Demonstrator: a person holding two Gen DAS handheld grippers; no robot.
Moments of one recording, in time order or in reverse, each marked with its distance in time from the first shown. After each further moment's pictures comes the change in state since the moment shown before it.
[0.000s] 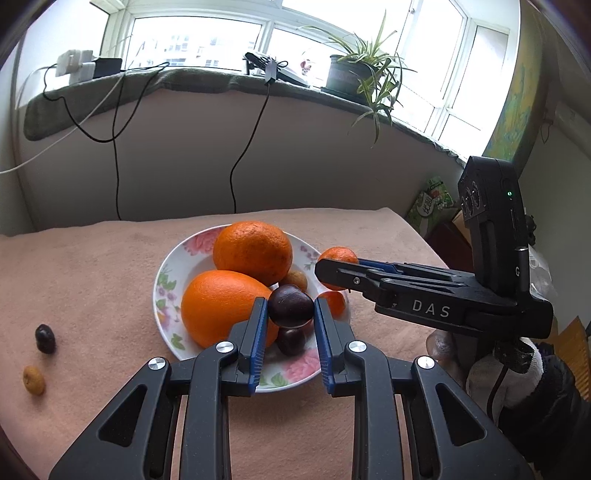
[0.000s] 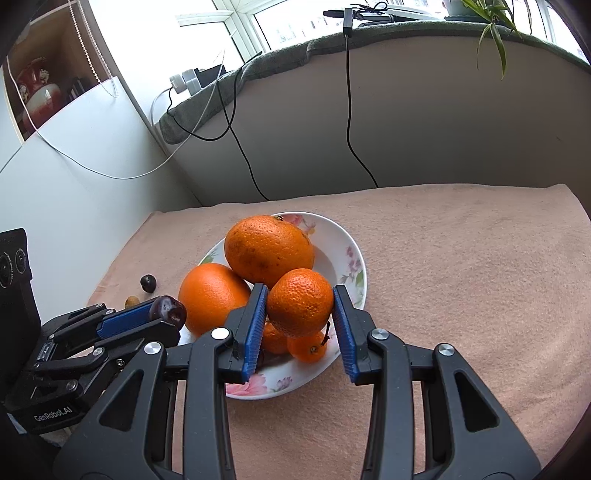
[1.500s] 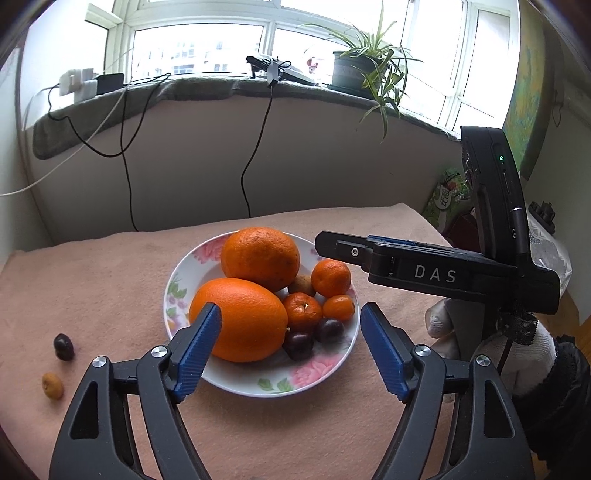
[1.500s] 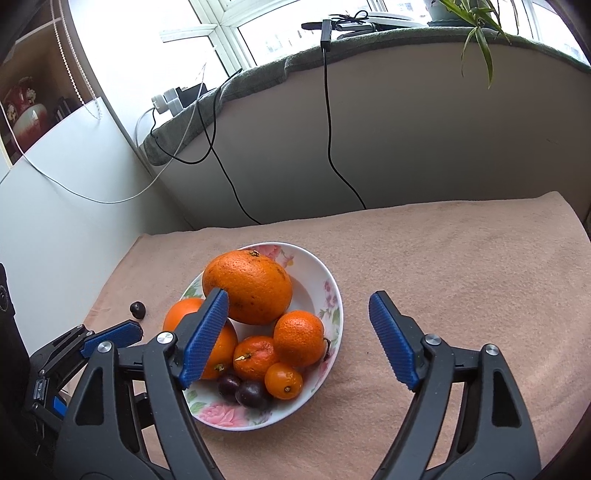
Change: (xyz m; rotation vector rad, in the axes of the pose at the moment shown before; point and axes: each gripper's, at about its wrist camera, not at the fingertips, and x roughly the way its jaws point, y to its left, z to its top) left arm 0.001 -0.014 0.001 0.038 0.002 0.106; right arm 0.000 -0.006 0.013 0.038 -0.056 -0.028
